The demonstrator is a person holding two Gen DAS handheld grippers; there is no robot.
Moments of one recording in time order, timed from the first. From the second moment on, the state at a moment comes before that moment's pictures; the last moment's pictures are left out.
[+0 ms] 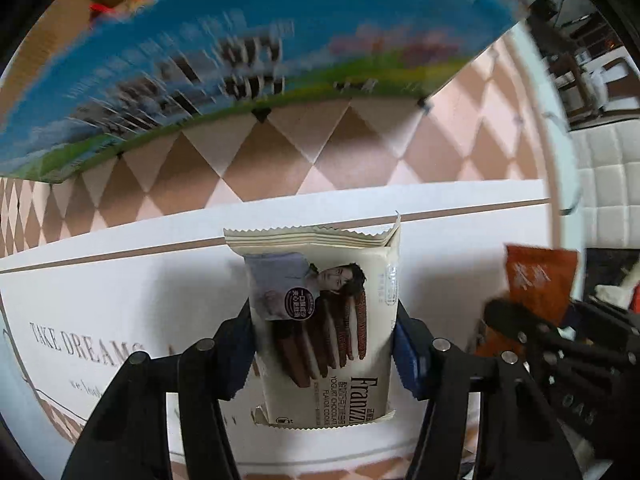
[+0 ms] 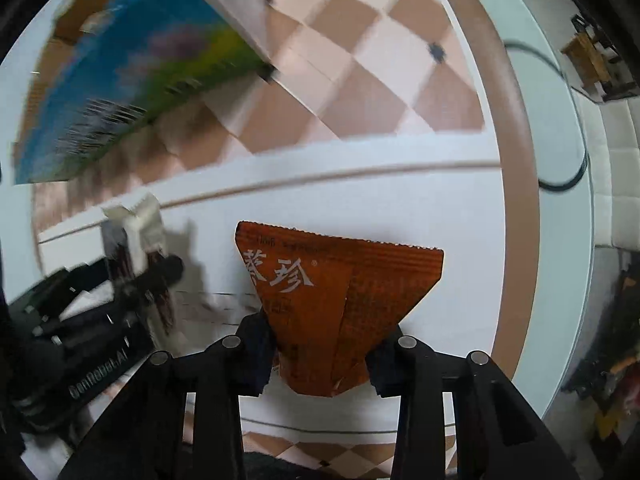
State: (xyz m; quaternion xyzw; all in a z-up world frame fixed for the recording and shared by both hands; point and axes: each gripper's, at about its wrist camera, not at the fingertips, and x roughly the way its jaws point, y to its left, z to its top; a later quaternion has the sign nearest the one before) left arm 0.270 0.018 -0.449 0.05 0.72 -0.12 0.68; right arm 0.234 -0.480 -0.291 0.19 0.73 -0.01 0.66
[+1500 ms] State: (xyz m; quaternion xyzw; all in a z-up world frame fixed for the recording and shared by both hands) left arm 0.537 0.154 -0.401 0.00 0.73 -0.06 0.68; right arm 0.498 -0.428 -0.242 0.08 0.74 0.05 0.66
